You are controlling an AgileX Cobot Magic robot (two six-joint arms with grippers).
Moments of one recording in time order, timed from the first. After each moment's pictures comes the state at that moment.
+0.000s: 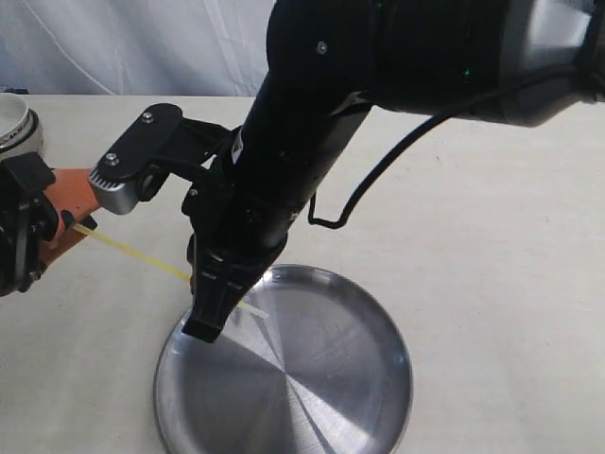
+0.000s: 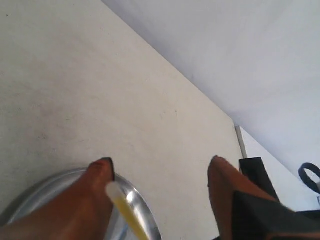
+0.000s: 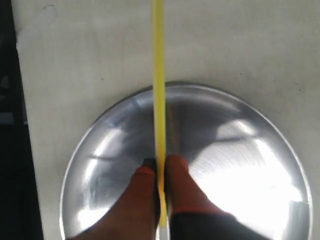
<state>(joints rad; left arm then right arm) -0.47 0.79 -0.33 -0.34 -0.05 -0.70 0.90 1.76 -1.38 0.38 0.94 -0.70</state>
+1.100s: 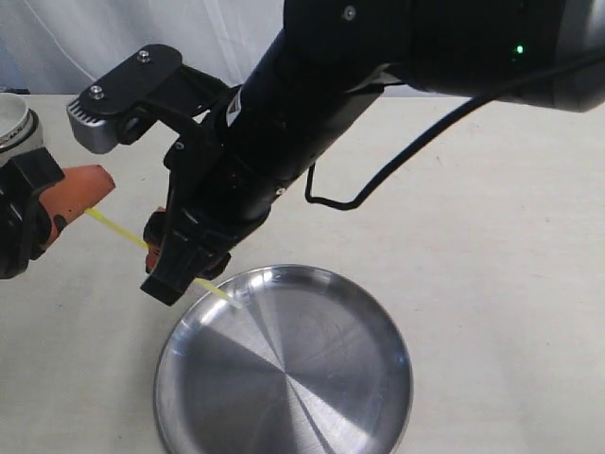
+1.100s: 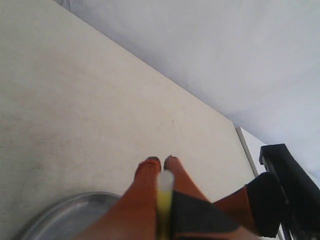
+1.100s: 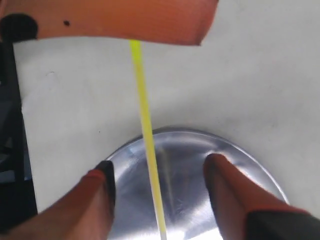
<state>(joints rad) -0.47 0.81 -0.34 -0.21 -0.13 -0.70 0.91 1.70 -1.38 0.42 0.82 -0.63</state>
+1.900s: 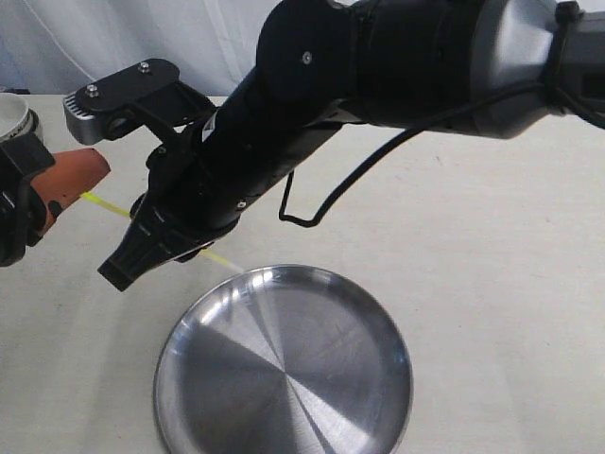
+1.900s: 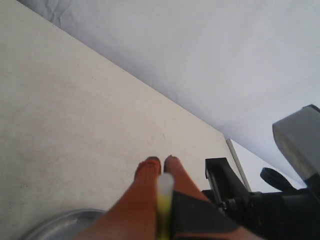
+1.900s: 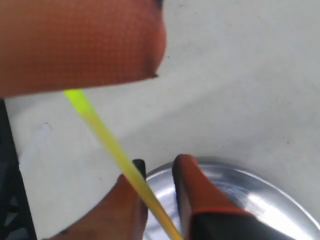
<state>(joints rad) -0.47 0.81 -0.34 -0.21 -0.19 -0.70 0.91 1.79 -1.38 0.52 0.67 -0.54</state>
